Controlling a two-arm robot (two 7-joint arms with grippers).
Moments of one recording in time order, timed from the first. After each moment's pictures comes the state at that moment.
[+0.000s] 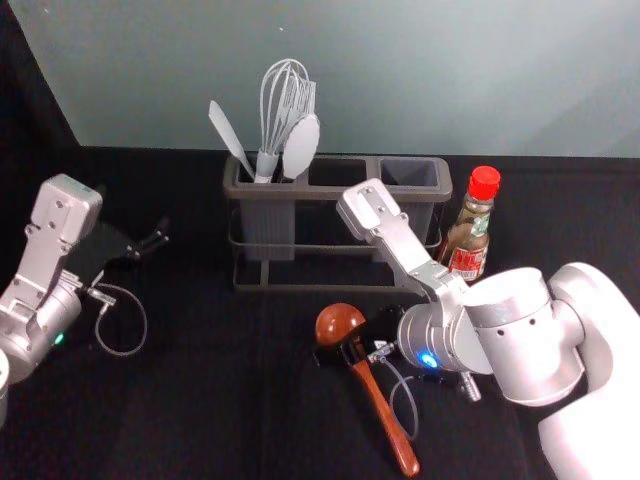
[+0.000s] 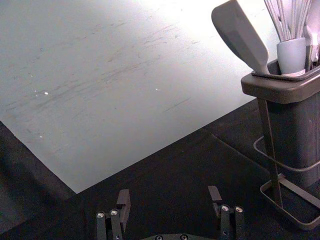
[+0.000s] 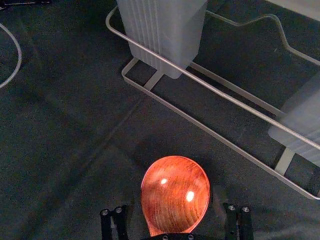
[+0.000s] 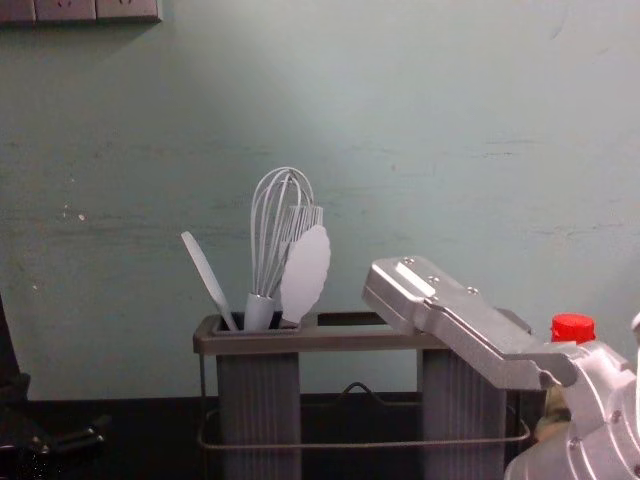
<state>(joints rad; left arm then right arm) -0.20 0.60 0.45 -1.41 -0.25 -0.12 0.03 0.26 0.14 -0.44 -1.65 -0.04 1.03 0.36</state>
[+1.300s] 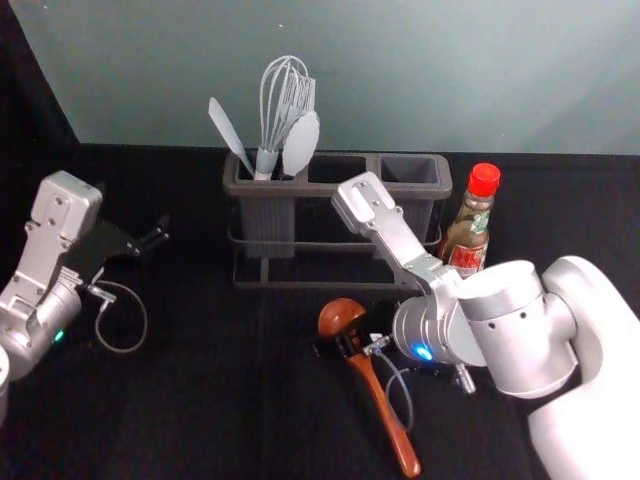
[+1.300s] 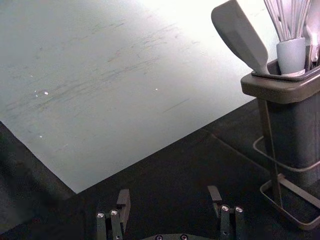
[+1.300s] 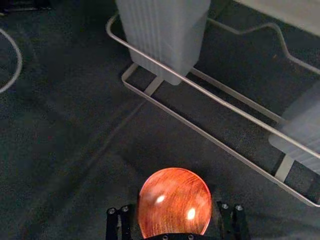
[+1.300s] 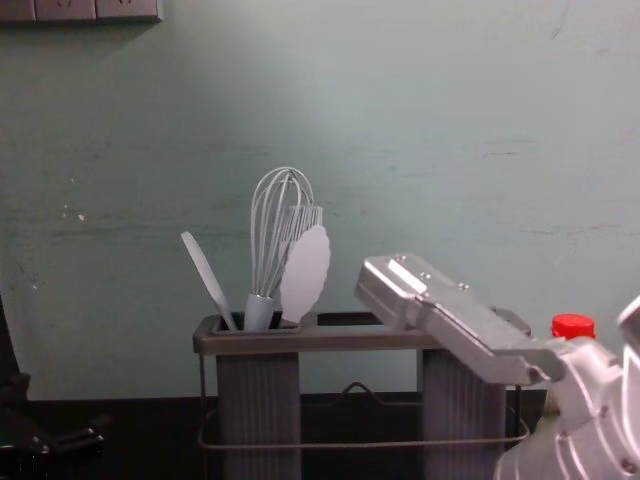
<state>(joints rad) -0.20 0.60 0.45 -1.41 -0.25 -0.12 0.03 0.26 0.10 -0.42 -1.63 -0.12 1.02 0.41</state>
